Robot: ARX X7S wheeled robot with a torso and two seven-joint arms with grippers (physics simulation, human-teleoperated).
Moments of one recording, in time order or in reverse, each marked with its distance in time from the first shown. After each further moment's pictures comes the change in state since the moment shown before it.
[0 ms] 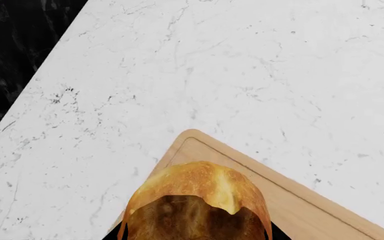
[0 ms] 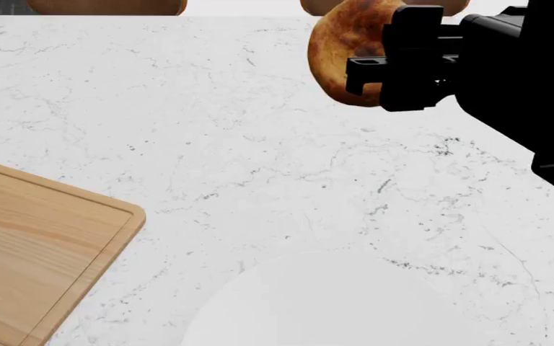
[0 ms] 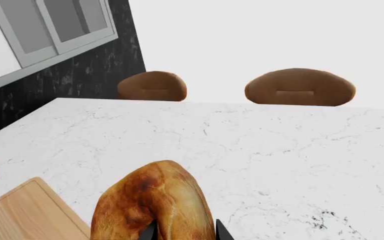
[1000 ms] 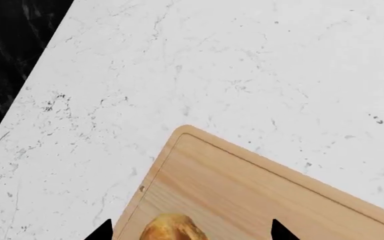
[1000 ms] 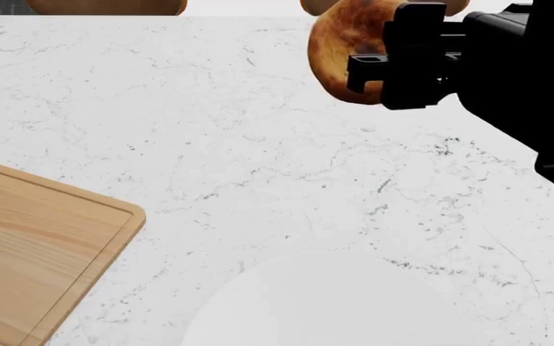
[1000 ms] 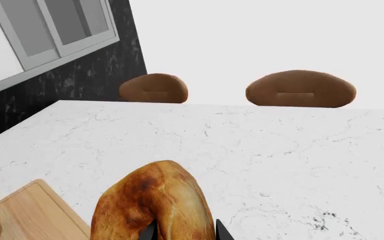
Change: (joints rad) left arm -0.030 0.002 0.142 0.000 -0.007 -0.042 0.154; right arm 0.001 0.007 0.004 -0.008 0.013 -0.005 0.006
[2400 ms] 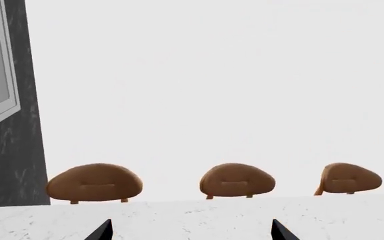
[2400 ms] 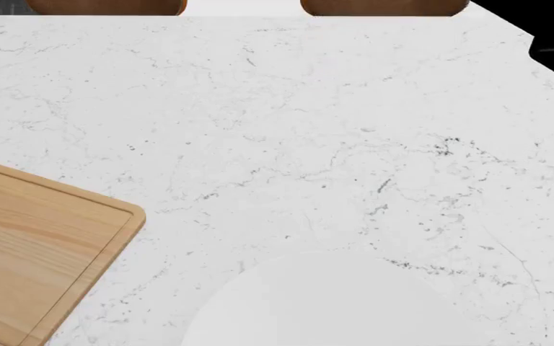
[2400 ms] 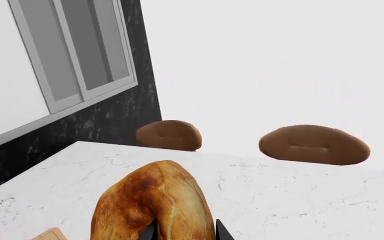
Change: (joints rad) left arm -0.527 0.124 -0.472 0.069 -0.064 0.098 0.036; right arm 0.187 -0.118 -0.011 0.139 -0.101 -0.010 -0.080
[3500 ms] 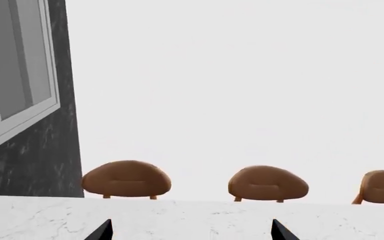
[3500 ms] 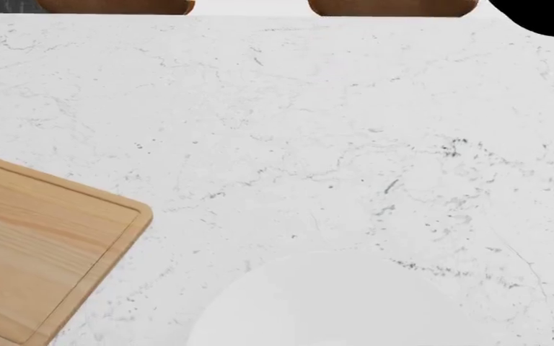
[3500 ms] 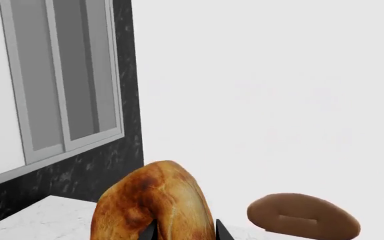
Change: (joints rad) left arm 0.001 0.009 0.005 -0.065 0.030 0.071 -0.076; right arm 0.051 -0.159 -0.086 0.139 -0.333 -0.242 -0.133
